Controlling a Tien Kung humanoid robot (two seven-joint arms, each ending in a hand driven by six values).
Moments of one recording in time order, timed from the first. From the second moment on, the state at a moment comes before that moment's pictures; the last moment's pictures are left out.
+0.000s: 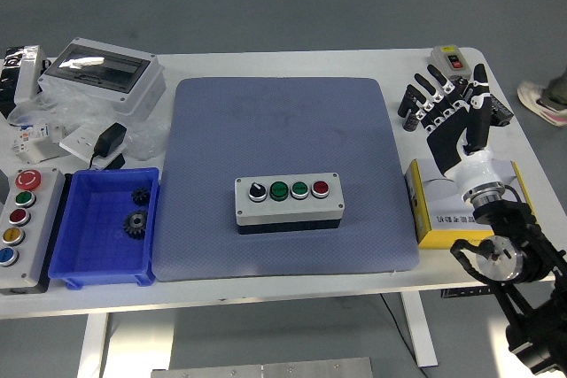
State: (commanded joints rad) left arm -0.02 0.10 -1.38 -0.18 1.51 0.02 0.19; right arm 0.14 -0.21 1.29 1.37 -0.64 -0.01 0.24
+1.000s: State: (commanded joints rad) left arm -0.02 0.11 -1.39 -0.18 1.50 0.03 0.19; right arm 0.12 -0.23 1.36 1.49 -0.83 -0.10 0.25
